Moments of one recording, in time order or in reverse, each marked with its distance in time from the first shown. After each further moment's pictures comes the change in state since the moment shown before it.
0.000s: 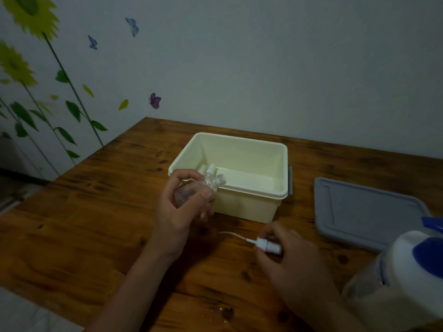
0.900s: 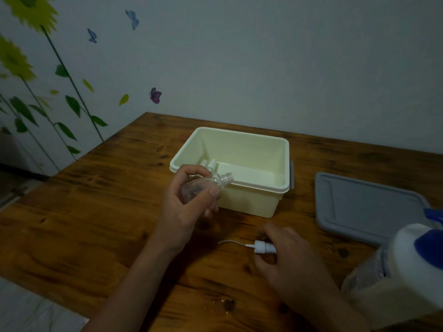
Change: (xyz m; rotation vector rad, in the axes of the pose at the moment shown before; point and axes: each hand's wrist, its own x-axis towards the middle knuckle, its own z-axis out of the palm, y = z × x) left_hand -0.001 -0.003 0.001 0.032 -0.054 0.011; right_hand 0.000 0.007 0.008 -0.146 -0.059 -0.161
